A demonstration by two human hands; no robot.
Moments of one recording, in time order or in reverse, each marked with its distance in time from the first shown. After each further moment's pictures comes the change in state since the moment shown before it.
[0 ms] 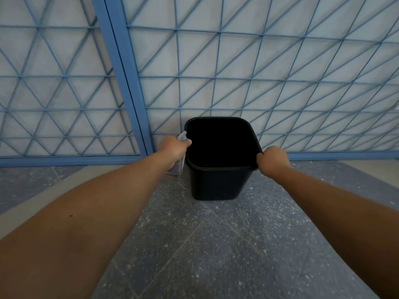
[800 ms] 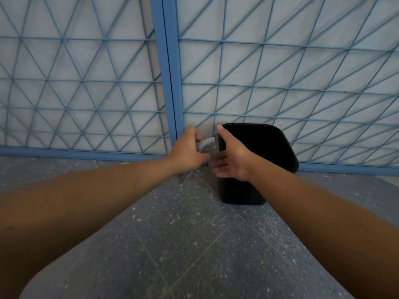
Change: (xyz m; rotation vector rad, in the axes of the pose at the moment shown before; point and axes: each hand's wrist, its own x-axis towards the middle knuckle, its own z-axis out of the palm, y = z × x) left_hand -0.043 -0.013 -0.086 0.337 0.008 0.507; right_hand -0.076 -0.160 0.028 0.870 -0.736 0.098
